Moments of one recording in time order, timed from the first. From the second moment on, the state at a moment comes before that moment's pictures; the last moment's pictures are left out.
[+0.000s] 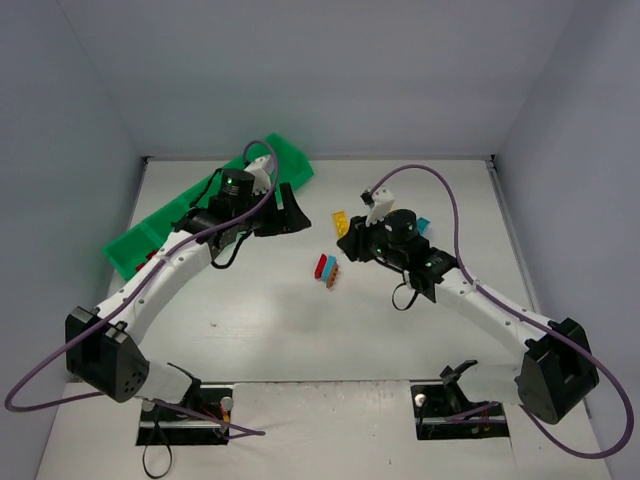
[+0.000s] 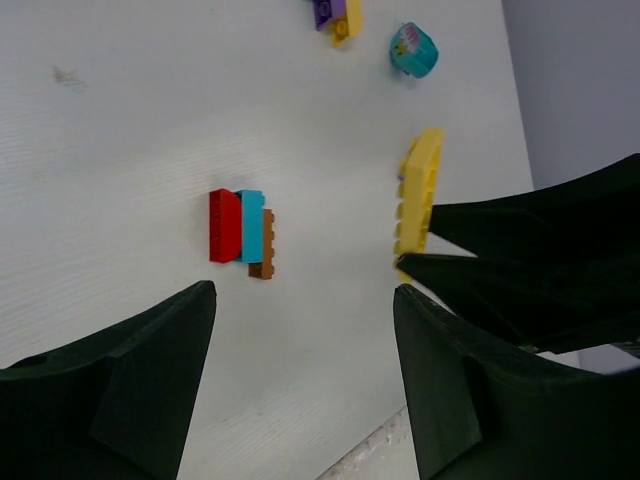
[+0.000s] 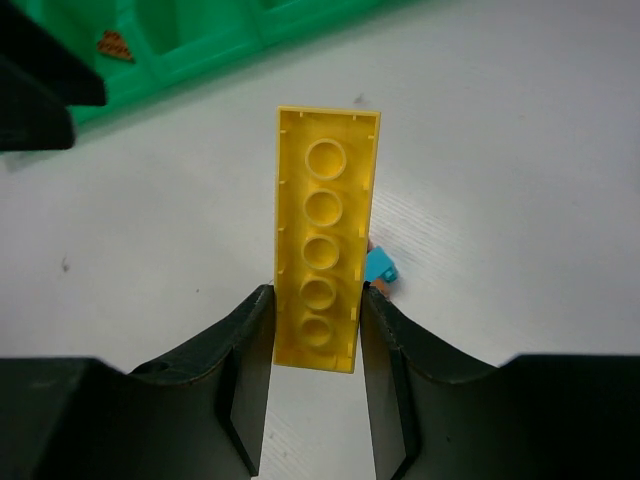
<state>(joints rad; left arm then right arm) -0.46 1.39 1.28 -0.47 0.27 -0.56 0.59 1.25 0.82 0.02 -0.08 0.27</state>
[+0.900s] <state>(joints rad) -0.58 1.56 1.37 -0.36 0.27 -0.63 0.60 1.32 0.88 0.05 -0.31 0.18</state>
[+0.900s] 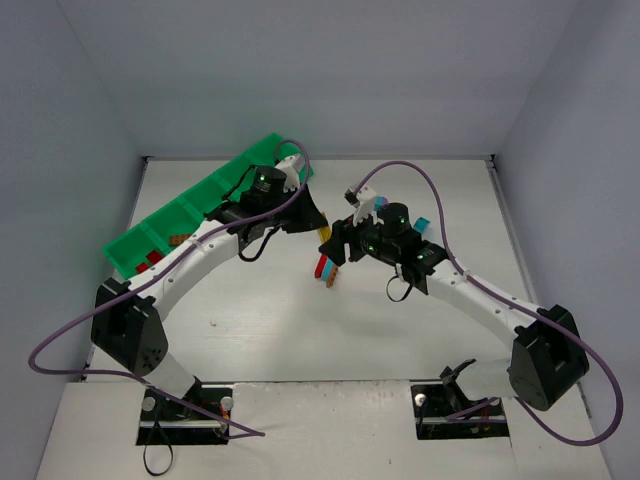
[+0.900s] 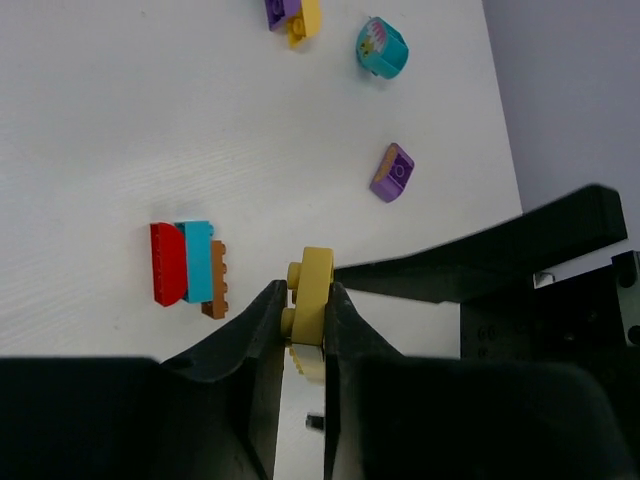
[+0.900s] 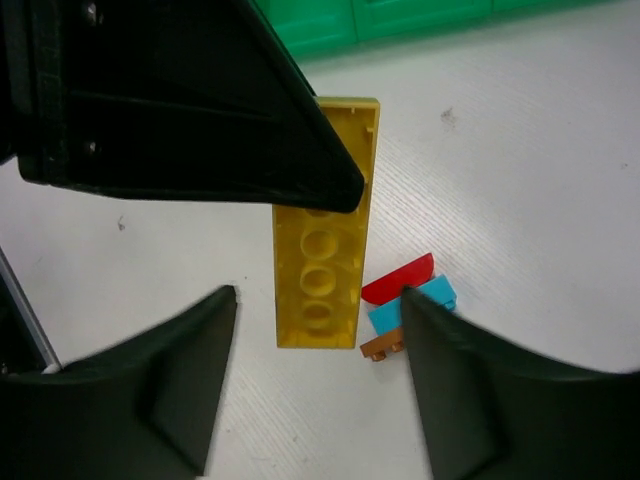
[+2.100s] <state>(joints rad) -0.09 2.02 1.72 -0.47 -0.35 -0.35 0.25 1.29 0.84 -0.53 0.40 0.76</state>
